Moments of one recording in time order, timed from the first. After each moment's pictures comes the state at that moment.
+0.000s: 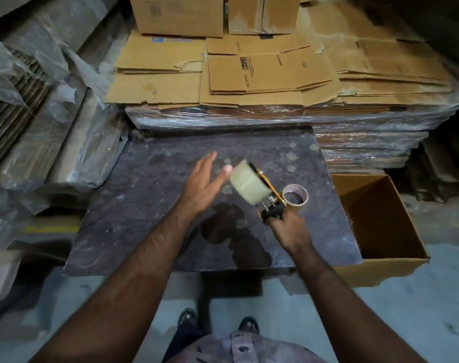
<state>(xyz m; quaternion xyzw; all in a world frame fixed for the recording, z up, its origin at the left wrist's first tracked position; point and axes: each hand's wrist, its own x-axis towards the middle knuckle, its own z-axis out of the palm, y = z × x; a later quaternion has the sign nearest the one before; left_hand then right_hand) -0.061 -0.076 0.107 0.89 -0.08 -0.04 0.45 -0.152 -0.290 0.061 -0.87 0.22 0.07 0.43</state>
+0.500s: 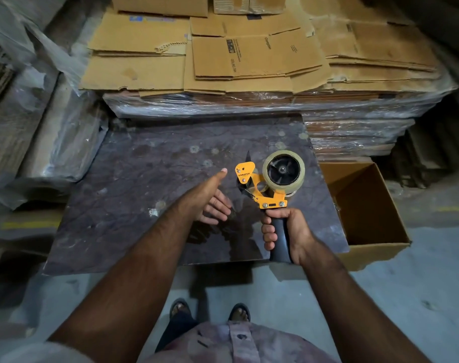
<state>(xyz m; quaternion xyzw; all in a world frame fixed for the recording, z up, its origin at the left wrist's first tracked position) -0.055 -0.115 0.087 0.75 0.16 -0.43 0.48 -0.163 -0.317 0.064 -0.39 0.28 0.31 0.82</state>
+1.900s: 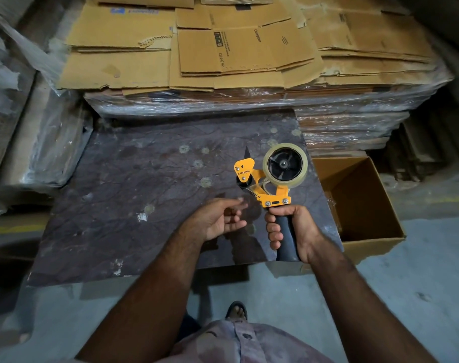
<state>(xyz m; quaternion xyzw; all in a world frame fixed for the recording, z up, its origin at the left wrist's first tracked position) -0.075 -0.158 0.045 0.54 0.18 -0.43 0.70 -0.152 -0.350 0.073 -0.41 0.29 0.32 0.81</state>
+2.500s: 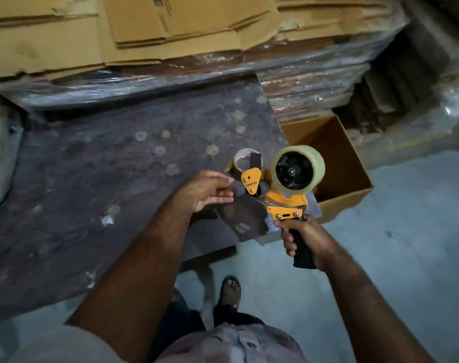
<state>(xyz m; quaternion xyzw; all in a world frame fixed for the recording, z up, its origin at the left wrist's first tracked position) -0.038 -0.207 0.023 0.64 0.08 -0.45 0.61 -0.231 -0.394 0.031 -0.55 0.35 0.16 0.74</state>
